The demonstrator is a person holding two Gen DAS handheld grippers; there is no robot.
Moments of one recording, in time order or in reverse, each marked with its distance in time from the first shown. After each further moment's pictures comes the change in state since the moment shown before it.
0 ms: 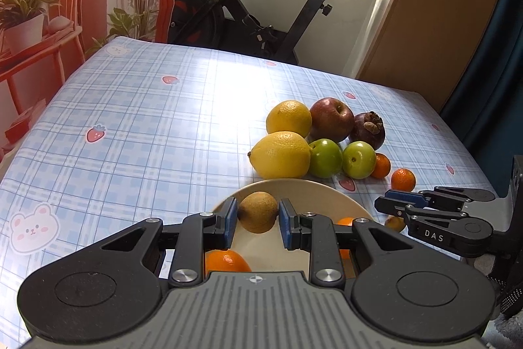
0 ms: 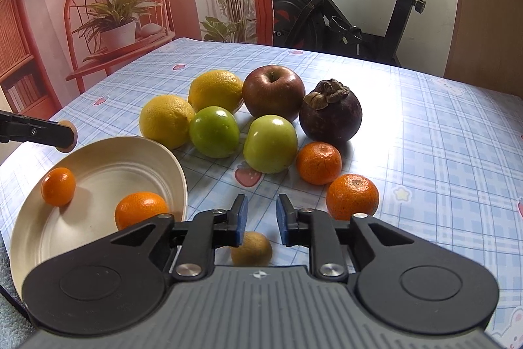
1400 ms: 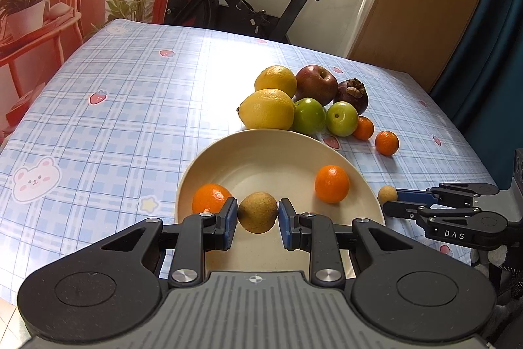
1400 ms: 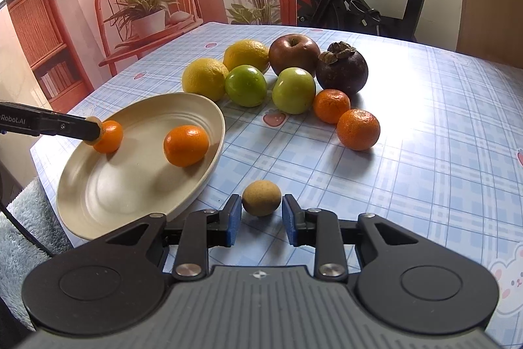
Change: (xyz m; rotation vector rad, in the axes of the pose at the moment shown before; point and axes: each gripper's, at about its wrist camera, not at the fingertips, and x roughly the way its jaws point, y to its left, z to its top) left arm -0.025 -0.008 -0.040 0.001 0.042 -0.014; right arm -0.039 -0.006 -0.035 0.008 0.055 0.117
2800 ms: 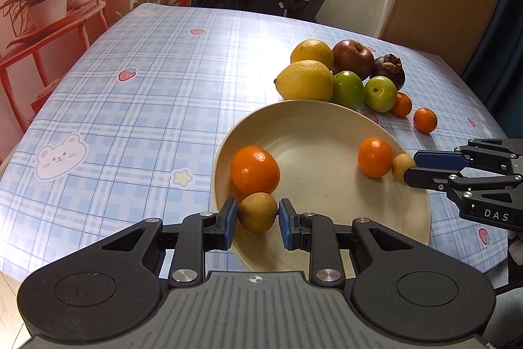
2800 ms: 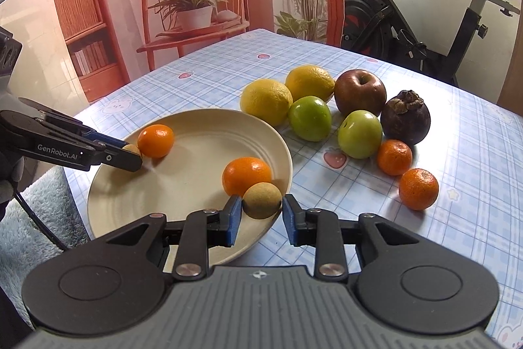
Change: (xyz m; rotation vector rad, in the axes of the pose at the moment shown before) left arm 0.006 0.007 -0.014 0.000 0.051 0.118; right arm 0.013 0.046 0.024 -0.173 -0.021 0.074
